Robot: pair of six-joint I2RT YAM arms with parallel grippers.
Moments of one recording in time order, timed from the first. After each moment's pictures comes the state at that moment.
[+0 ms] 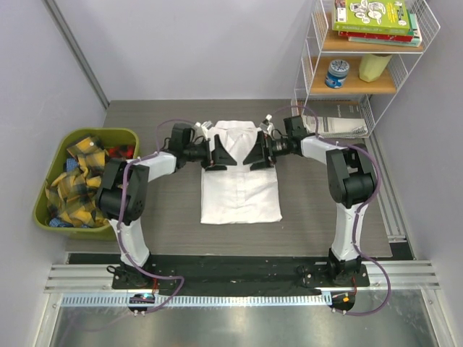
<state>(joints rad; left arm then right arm) -0.30 1.89 1.10 0.15 0.92 -0.63 0.25 2.06 1.34 -0.25 -1.16 0.31</state>
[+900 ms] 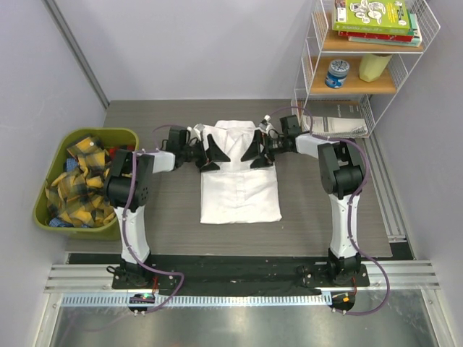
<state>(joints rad) -0.25 2.06 1.16 0.24 0.84 -0.72 0.25 2.22 1.48 -0.16 -1.05 0.41</state>
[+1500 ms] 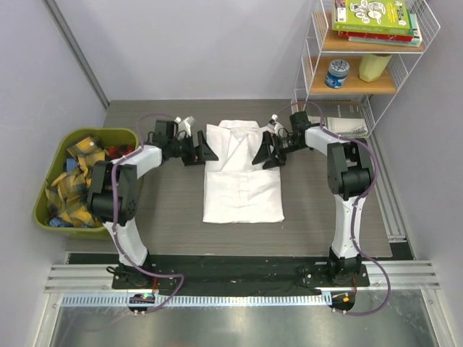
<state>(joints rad) -0.18 1.89 1.15 -0.04 0.79 -0.48 0.19 2.18 1.54 -0.54 -1.00 0.08</state>
